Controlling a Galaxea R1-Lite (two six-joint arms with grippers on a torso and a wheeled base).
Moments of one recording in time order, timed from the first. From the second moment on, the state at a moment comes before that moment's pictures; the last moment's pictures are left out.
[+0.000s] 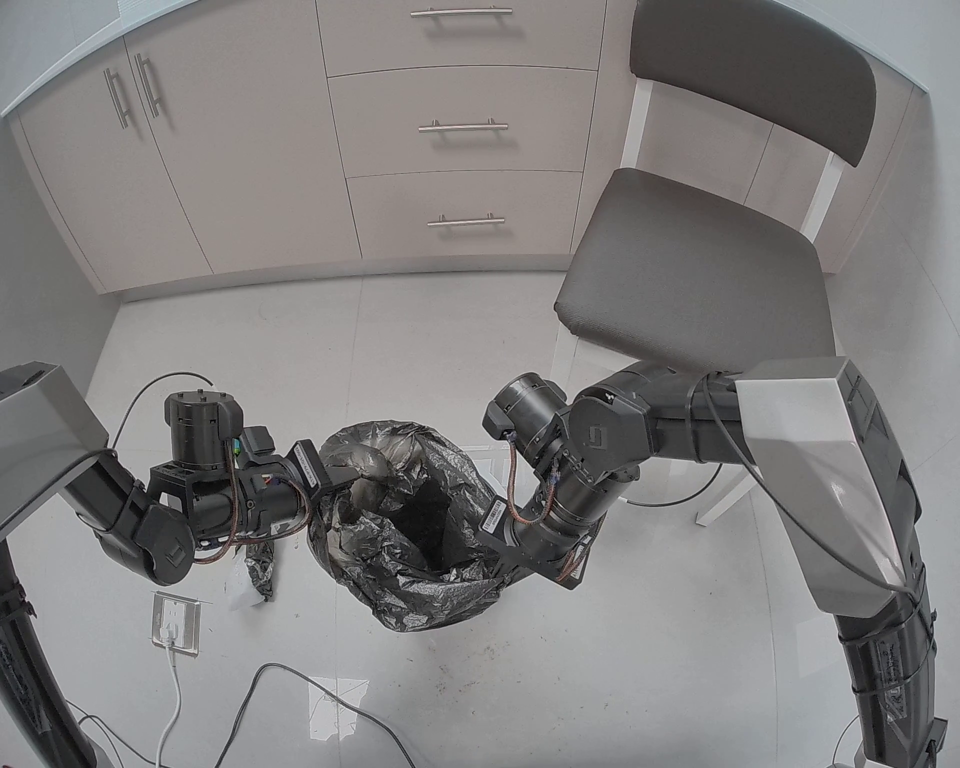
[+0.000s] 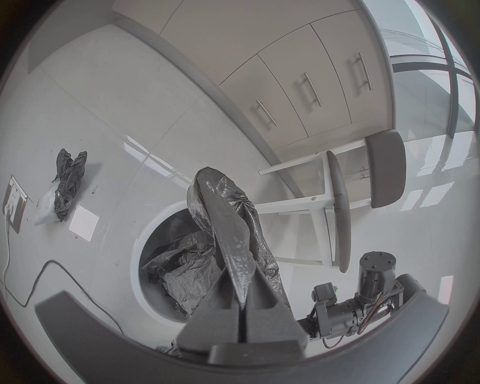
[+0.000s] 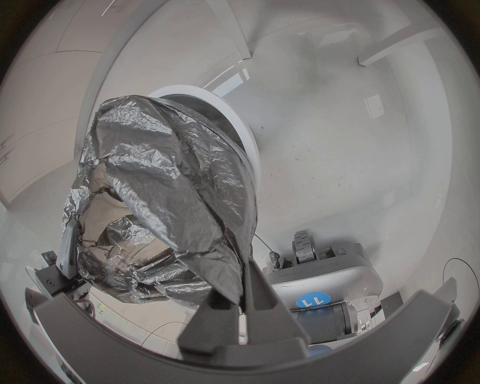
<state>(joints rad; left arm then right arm) -0.22 2.03 -0.74 -0.87 -0.44 -0.80 0.69 2.46 -2.00 0.74 0.22 1.07</state>
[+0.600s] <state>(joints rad) -0.23 2.08 -0.72 -0.88 -0.44 -0.78 0.71 2.47 -2.00 0.83 0.21 1.03</state>
